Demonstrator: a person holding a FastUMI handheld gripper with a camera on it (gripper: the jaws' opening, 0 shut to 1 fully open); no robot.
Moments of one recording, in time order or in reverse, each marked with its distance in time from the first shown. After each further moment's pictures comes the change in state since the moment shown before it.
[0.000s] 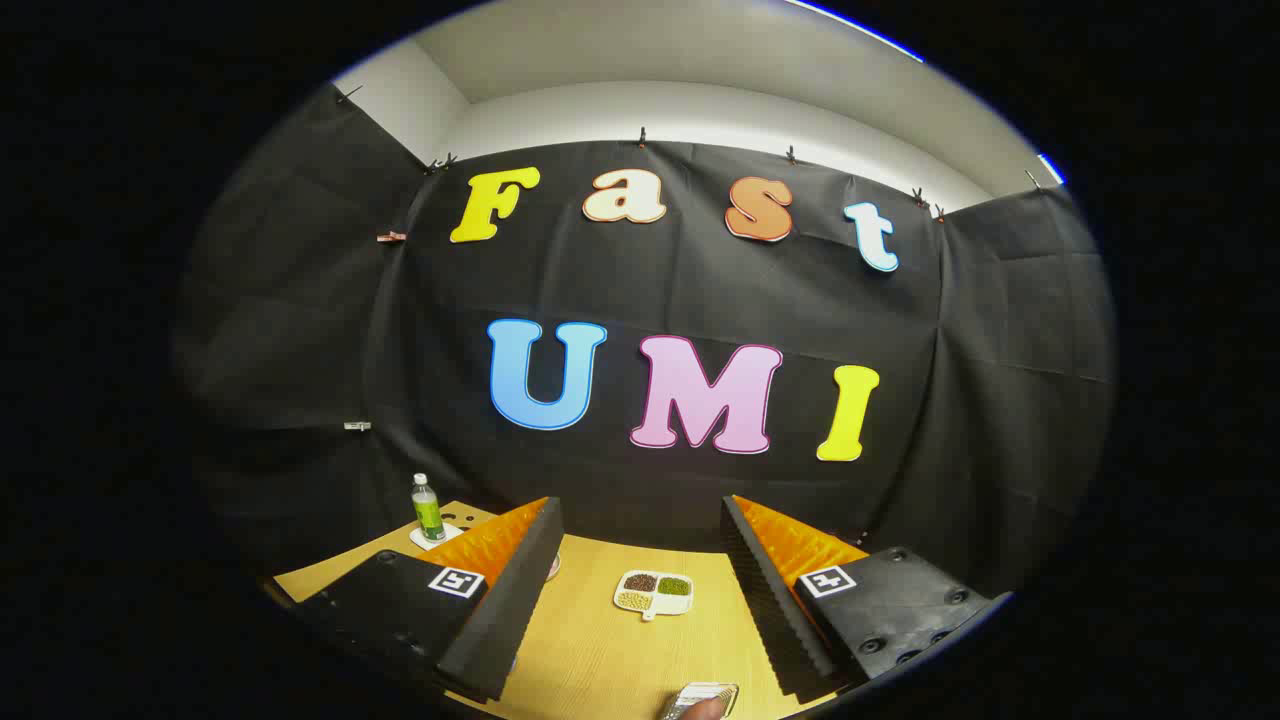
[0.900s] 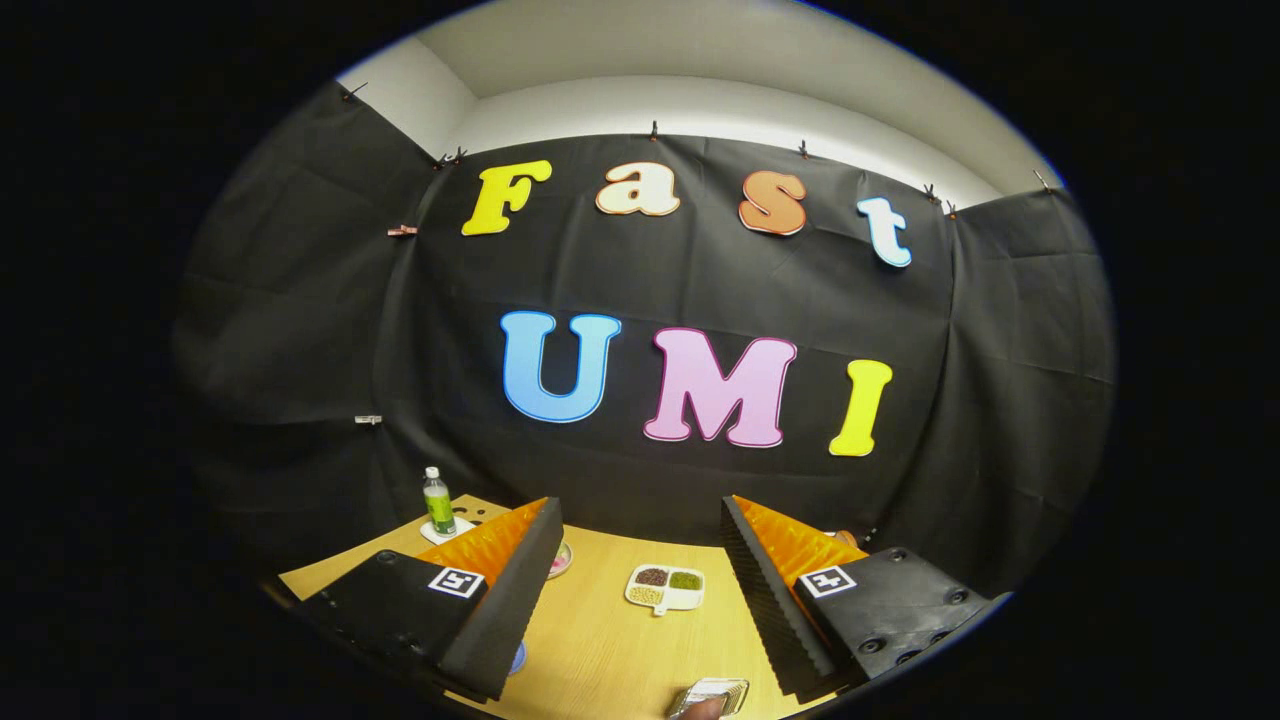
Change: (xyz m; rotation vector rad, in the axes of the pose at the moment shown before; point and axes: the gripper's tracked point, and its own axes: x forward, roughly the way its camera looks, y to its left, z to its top) arm 0.002 0.010 -0.001 0.010 0.046 0.067
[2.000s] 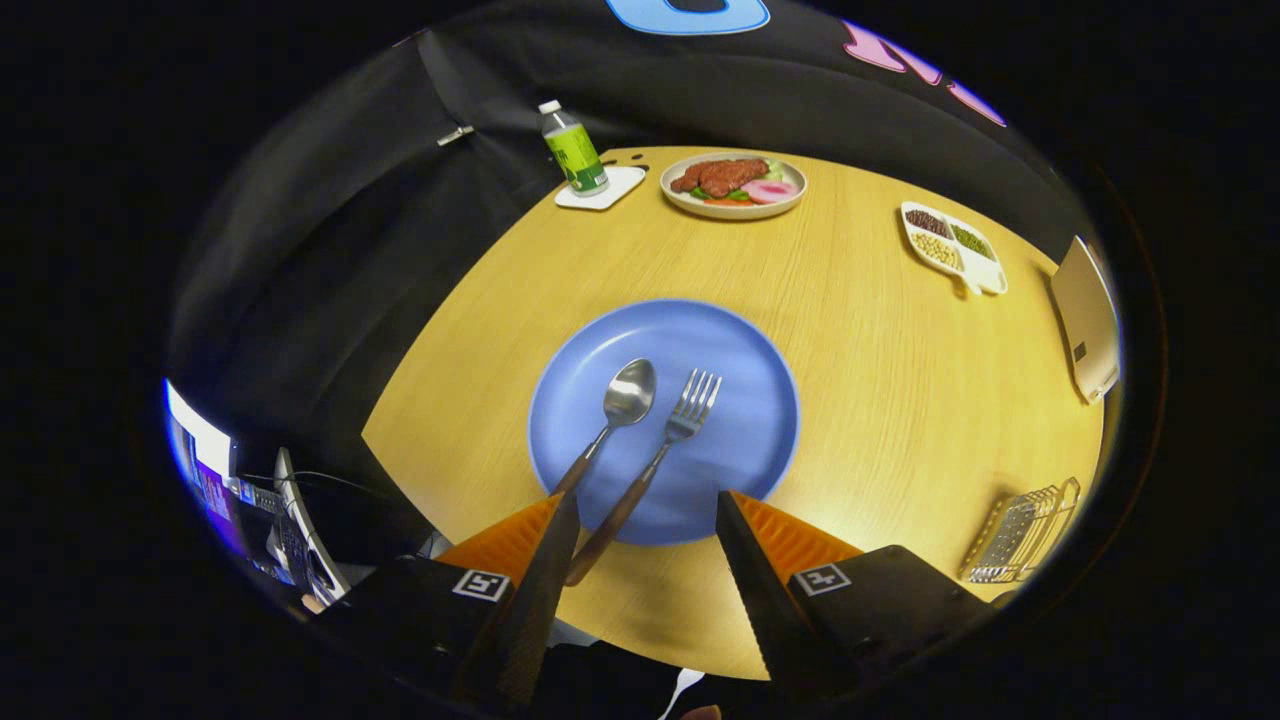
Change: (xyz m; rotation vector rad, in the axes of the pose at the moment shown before) arm 0.011 0.242 -0.372 0.152 1.067 0.429
